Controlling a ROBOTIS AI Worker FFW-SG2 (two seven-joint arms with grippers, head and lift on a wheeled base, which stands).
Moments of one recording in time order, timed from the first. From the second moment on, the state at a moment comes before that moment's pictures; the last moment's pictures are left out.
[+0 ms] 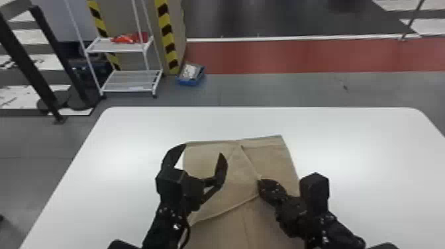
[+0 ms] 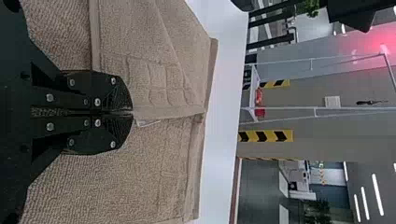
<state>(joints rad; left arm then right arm) 0.26 0.10 -0.23 -1.77 -0.08 -0.02 0.06 0.19 -0.15 0.29 -1.70 -0.08 0.30 0.23</state>
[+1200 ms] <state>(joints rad) 0.27 0.09 -0.18 -1.74 -0.06 -0.03 0.05 0.33 -0.15 -0.59 -1.85 -0.31 0.15 0.41</state>
